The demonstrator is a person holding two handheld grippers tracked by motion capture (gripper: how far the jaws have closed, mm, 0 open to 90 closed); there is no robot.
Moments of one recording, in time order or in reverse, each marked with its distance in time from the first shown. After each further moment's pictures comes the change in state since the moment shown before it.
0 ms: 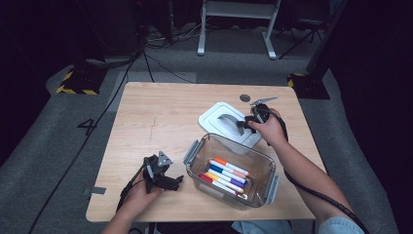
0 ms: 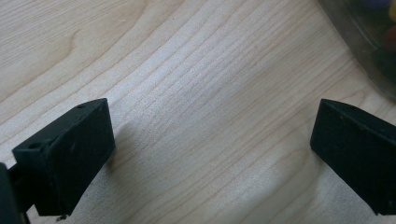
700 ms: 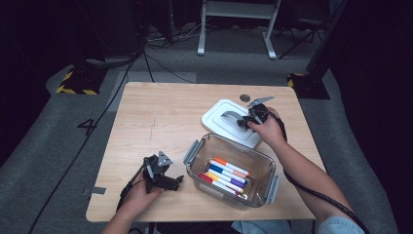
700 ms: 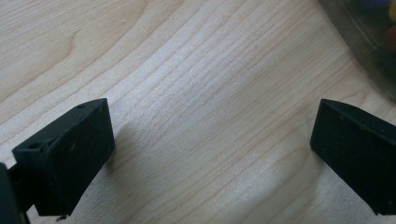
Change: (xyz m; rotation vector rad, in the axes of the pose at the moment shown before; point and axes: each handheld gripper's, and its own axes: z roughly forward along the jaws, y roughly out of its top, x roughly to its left) left arm 0.000 0.000 0.000 0.000 0.000 0.000; right arm 0.010 0.007 -0.011 0.002 -0.031 -0.163
